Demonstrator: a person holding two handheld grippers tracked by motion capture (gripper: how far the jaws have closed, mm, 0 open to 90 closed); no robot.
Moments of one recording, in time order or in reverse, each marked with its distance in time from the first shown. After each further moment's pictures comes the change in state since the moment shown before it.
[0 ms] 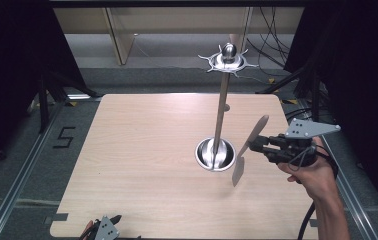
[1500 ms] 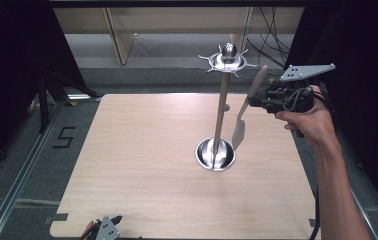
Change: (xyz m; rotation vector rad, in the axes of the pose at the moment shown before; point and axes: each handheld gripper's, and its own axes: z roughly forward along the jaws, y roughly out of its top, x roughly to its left) left arm -0.005 -0.001 0.001 0.011 -0.024 -0.062; right arm -0.065 0.084 0.020 0.062 -0.050 0.007
